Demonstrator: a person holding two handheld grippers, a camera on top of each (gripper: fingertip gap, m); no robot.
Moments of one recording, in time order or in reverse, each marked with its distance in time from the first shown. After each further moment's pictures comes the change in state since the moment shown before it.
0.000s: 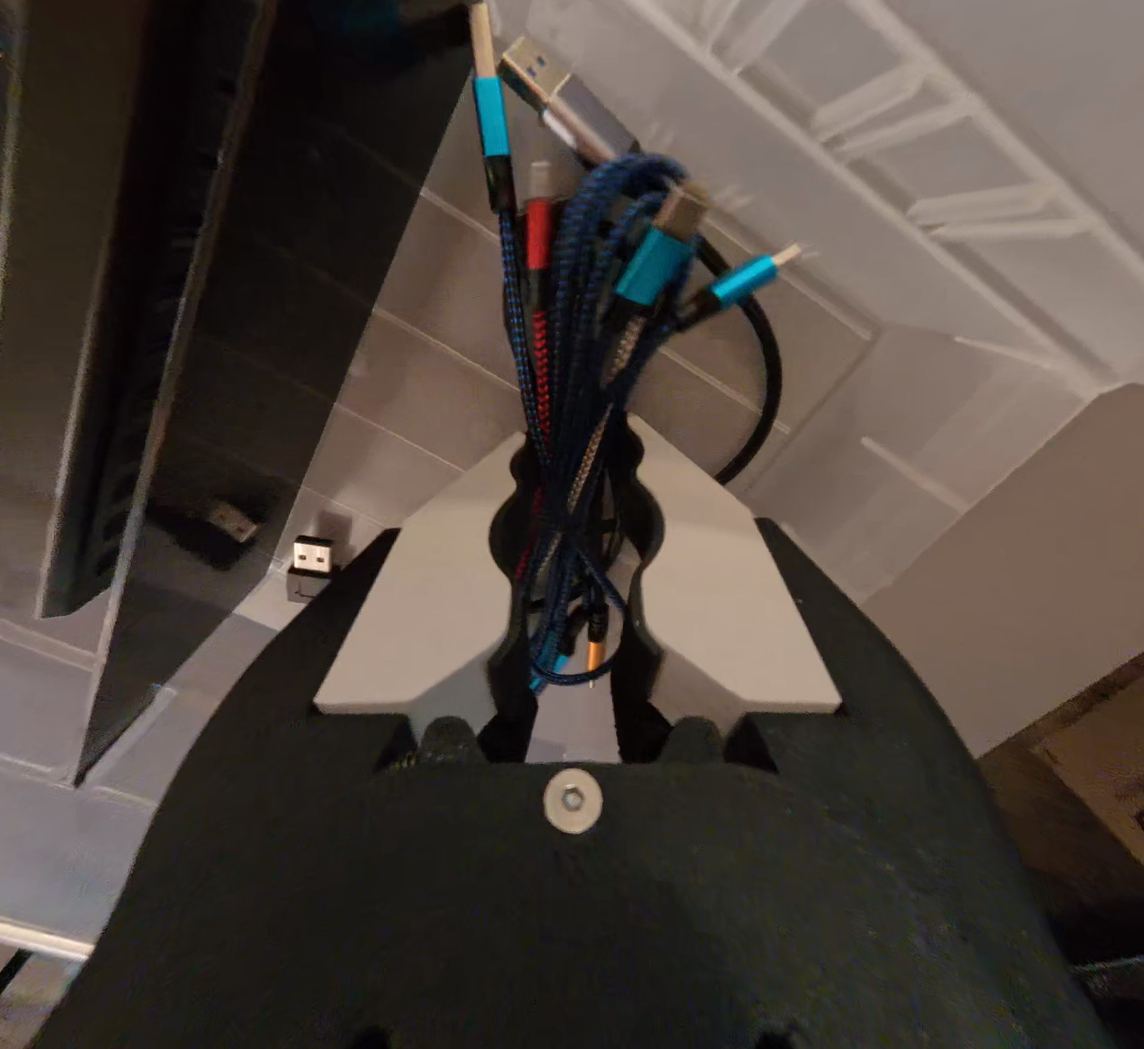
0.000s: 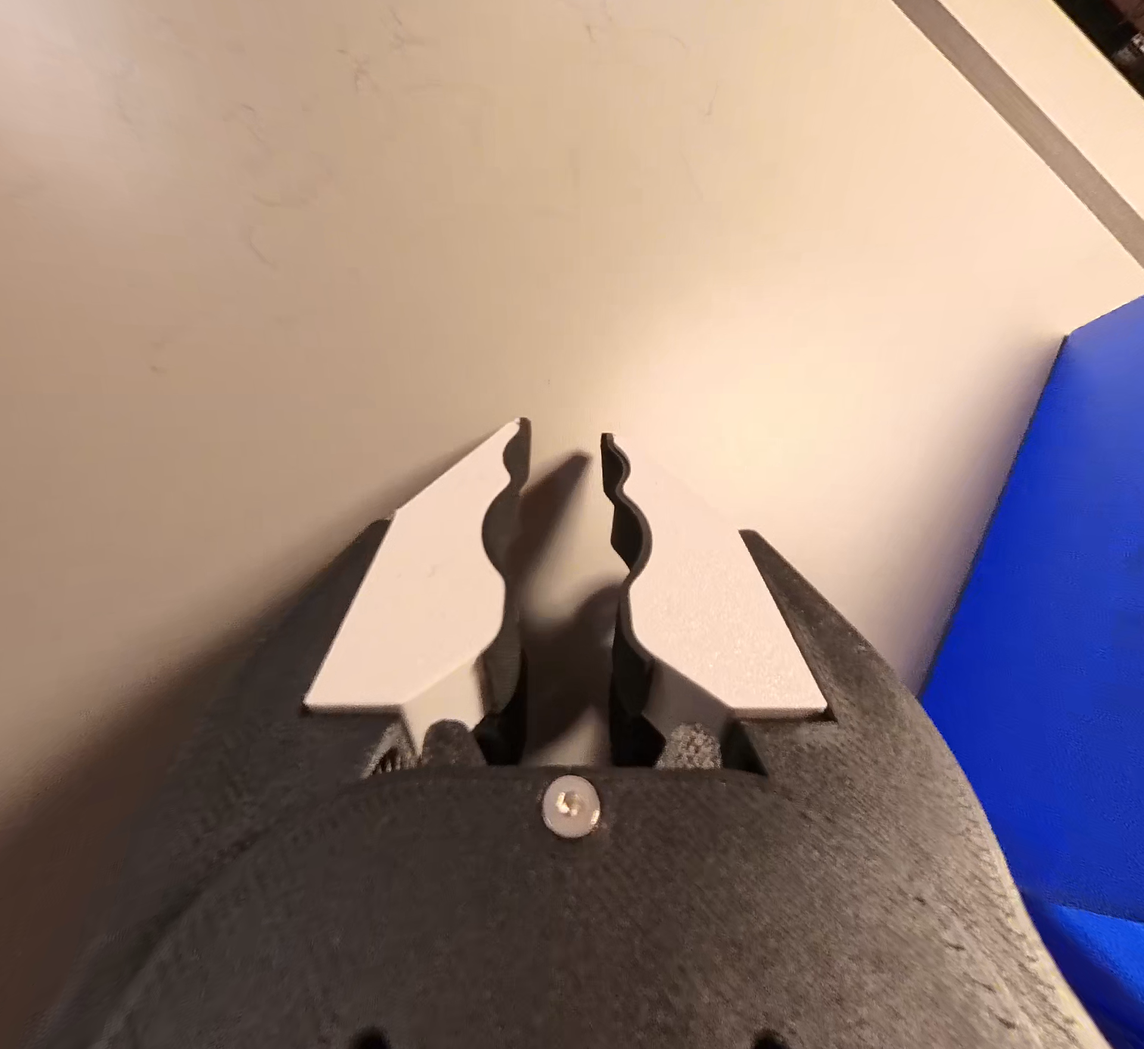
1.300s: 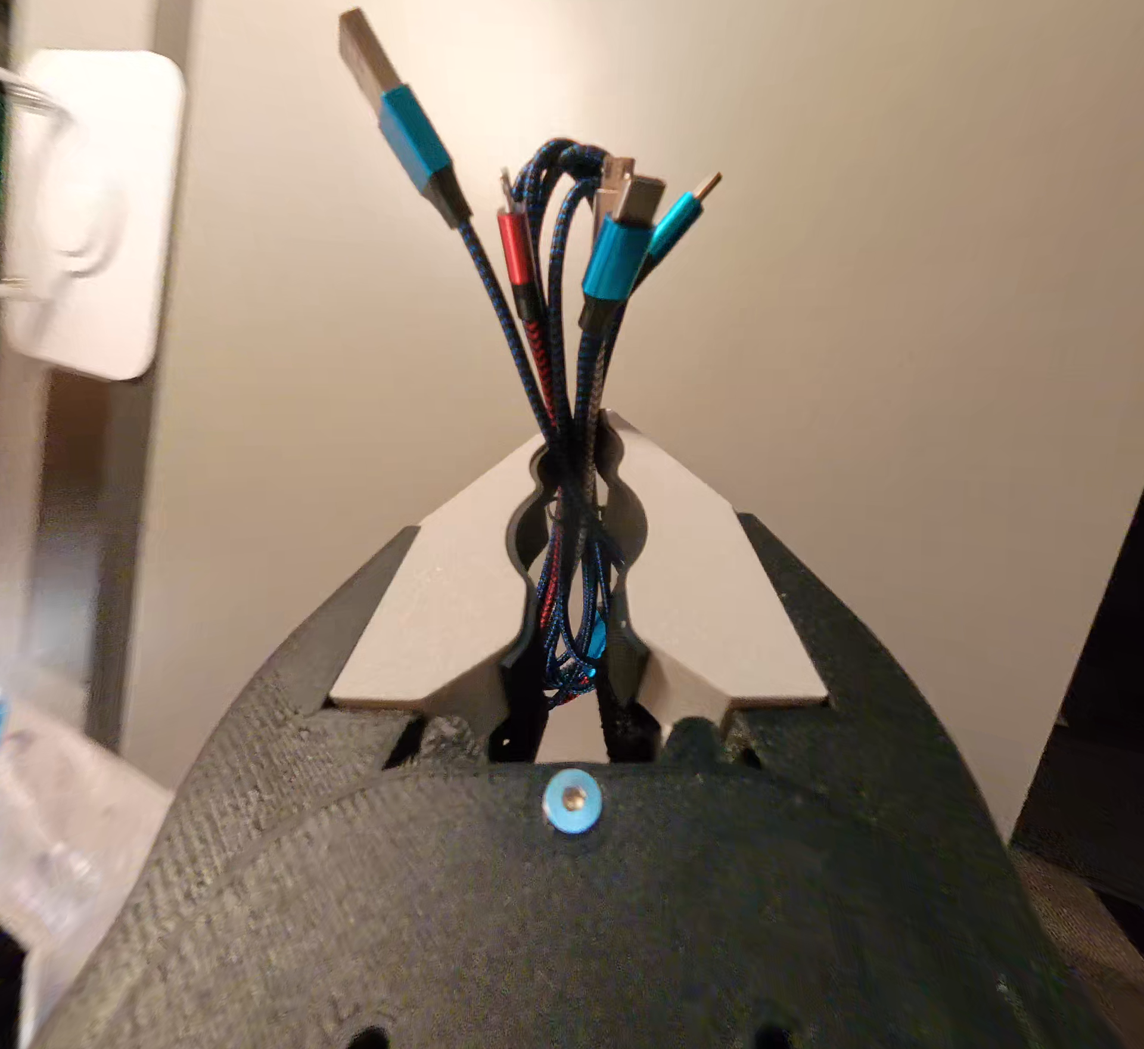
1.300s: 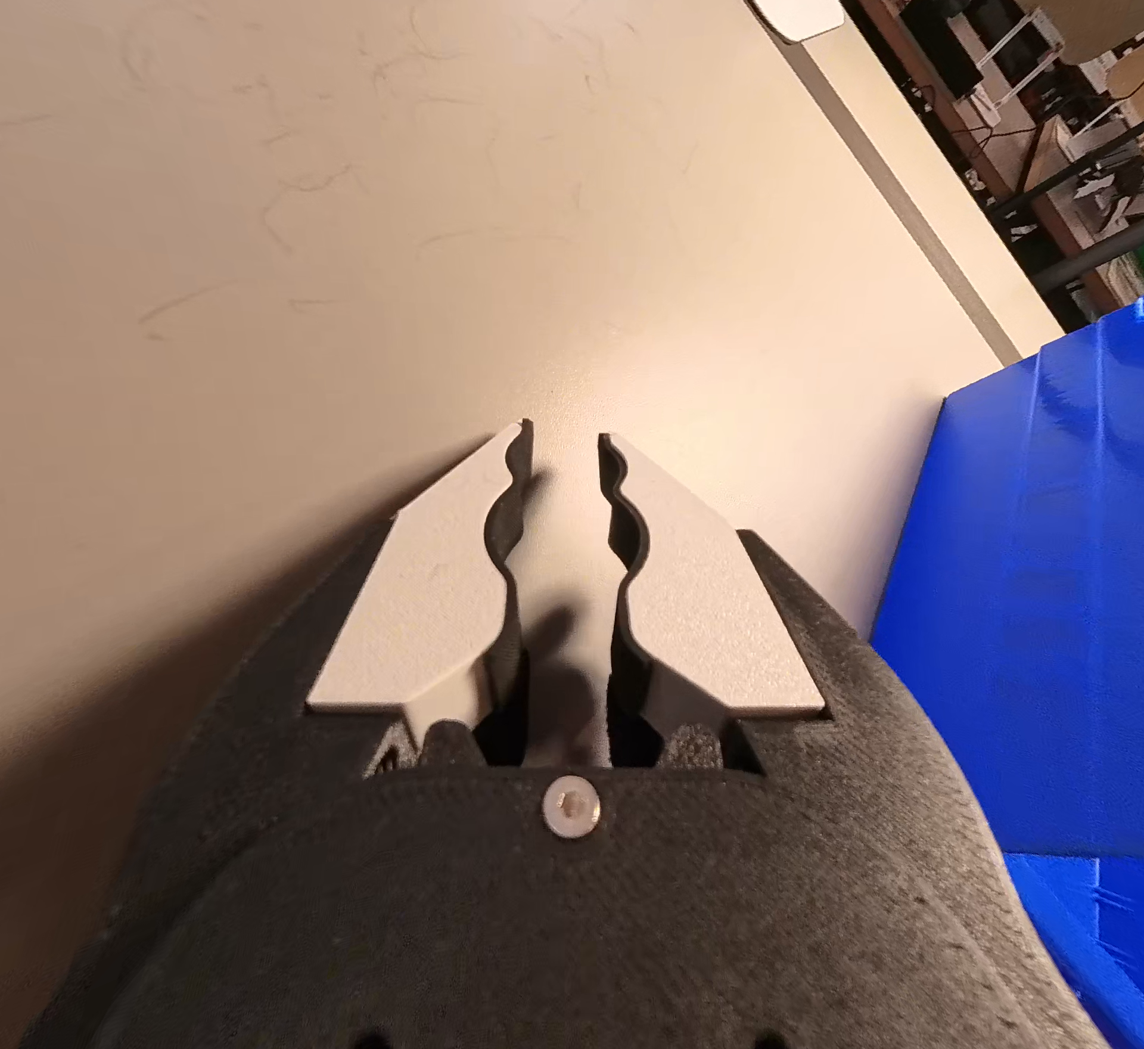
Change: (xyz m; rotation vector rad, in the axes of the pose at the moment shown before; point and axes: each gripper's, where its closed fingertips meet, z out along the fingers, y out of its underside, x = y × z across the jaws) left arm 0.255 -0.365 -0.062 0.422 -0.158 0.404; right arm -0.002 -0.006 -0.006 0.056 0.121 -0.149
